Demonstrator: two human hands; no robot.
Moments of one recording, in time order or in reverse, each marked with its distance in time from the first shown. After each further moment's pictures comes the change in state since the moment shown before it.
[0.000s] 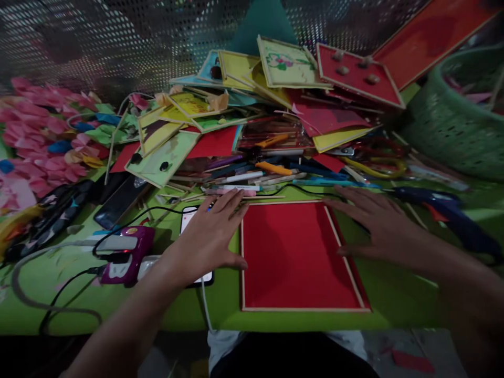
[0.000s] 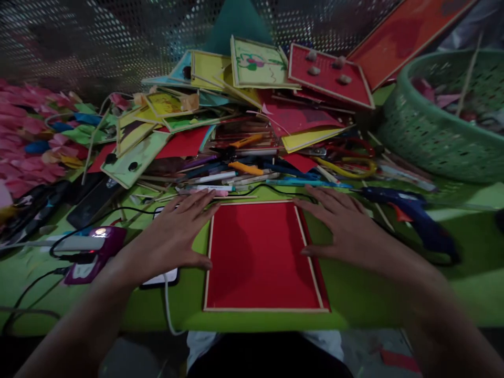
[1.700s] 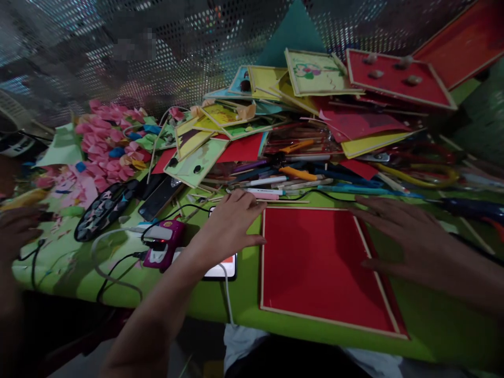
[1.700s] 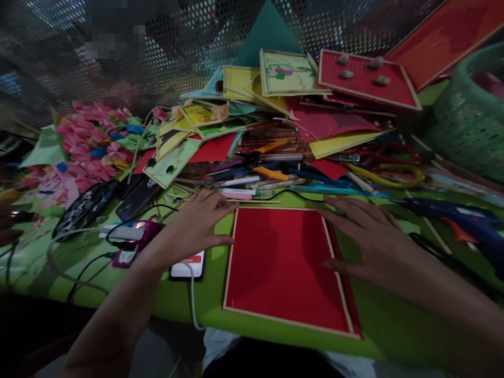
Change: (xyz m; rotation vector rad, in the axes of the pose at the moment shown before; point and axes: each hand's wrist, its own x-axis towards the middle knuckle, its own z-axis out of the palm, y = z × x) left_hand -0.001 -0.006 -0.024 -0.023 0.061 -0.068; right_hand 0.005 -0.006 0.013 -0.006 0.173 -0.160
